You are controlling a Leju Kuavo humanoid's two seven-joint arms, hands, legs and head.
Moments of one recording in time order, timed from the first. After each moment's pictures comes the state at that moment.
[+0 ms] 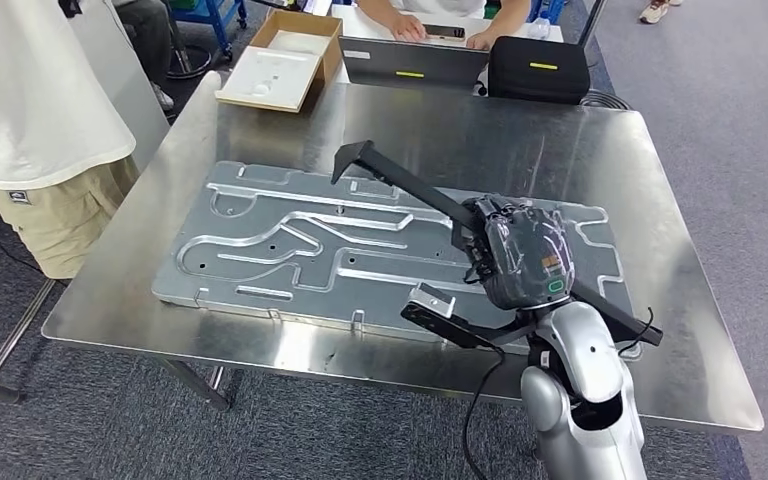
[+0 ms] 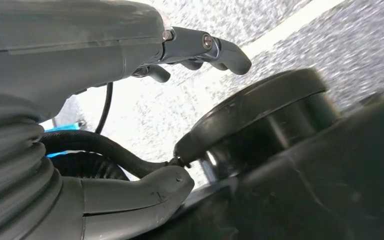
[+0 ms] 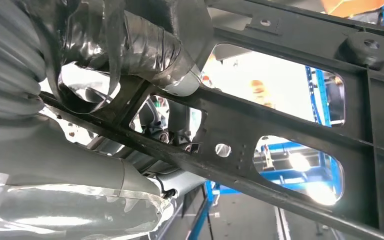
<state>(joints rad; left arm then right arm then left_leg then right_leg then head) 0.41 -0.33 0.28 -1.21 -0.66 -0.30 0.35 -0.19 0.04 0.12 -1.98 1.39 0.06 -0.01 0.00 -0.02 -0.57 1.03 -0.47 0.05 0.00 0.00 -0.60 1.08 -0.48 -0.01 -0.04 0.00</state>
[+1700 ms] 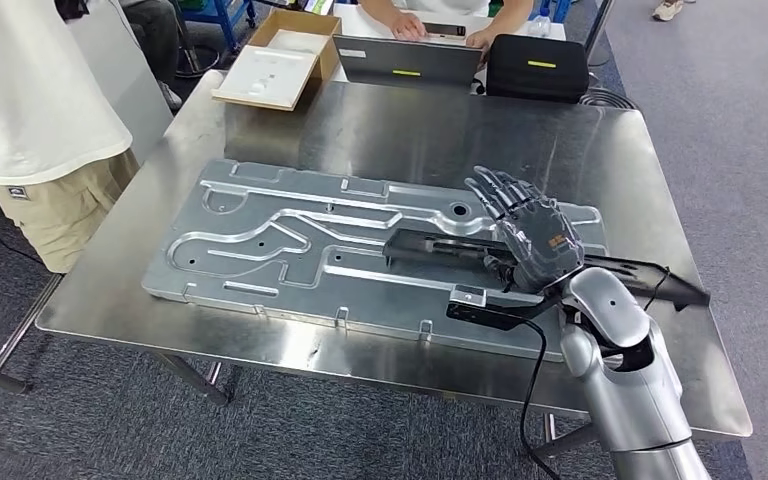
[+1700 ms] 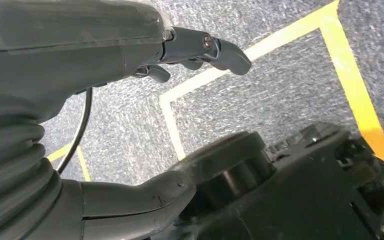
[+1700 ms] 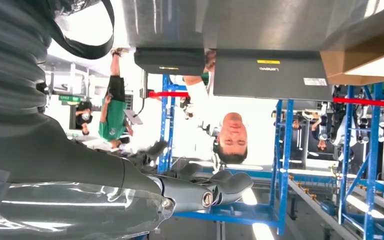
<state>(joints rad) 0.38 -0.35 0.43 -1.26 -0.75 -0.33 0.16 -0.34 -0.21 0.09 -1.68 1.28 0.05 -0.21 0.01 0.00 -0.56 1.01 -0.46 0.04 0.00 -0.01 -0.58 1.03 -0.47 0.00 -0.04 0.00</state>
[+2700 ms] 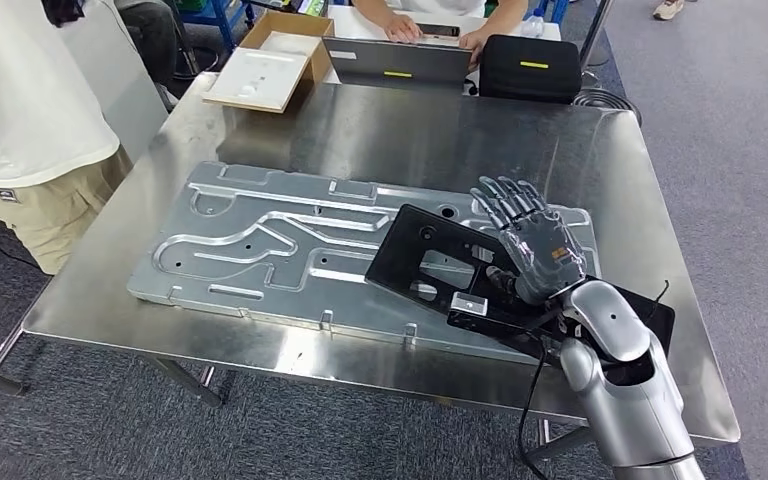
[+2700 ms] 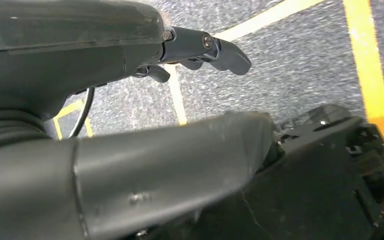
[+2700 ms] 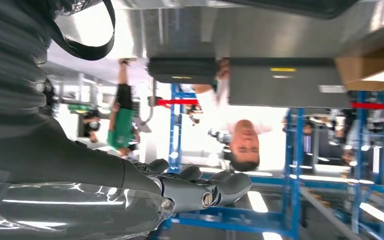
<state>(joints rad) 0.40 -0.36 0.42 -1.26 -0.61 -0.29 0.24 -0.28 -0.21 0.09 -1.70 1.28 0.04 -0.18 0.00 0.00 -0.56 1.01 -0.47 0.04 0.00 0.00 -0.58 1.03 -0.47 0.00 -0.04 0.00</state>
